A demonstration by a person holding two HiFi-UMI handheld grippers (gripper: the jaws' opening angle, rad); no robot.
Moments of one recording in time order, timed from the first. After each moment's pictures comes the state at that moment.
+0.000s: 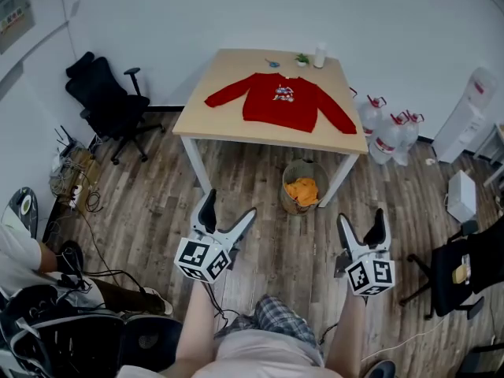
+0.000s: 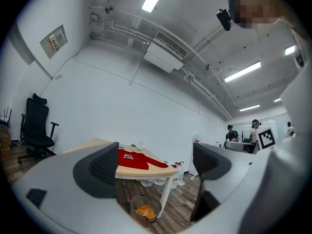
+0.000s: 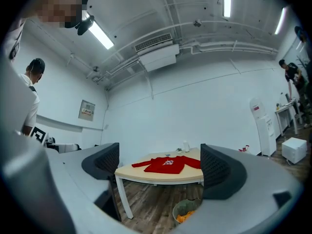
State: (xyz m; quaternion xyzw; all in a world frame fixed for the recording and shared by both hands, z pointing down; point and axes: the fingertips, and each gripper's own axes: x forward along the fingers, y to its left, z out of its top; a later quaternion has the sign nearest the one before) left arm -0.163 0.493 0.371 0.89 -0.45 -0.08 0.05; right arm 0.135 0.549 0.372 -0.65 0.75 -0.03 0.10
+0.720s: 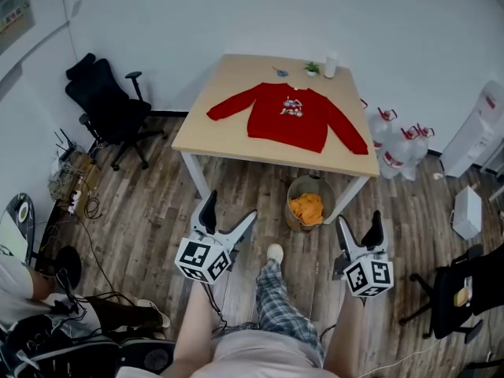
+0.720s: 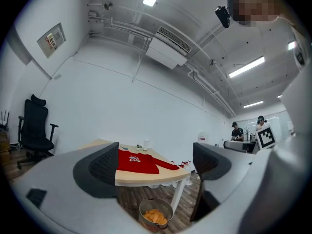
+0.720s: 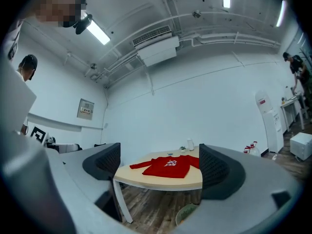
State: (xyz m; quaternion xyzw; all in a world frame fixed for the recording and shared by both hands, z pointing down) left arm -0.157 0.395 0.388 0.88 -0.47 -0.07 0.04; right arm 0.138 0.438 0.394 -0.63 0.77 -0.04 0.10
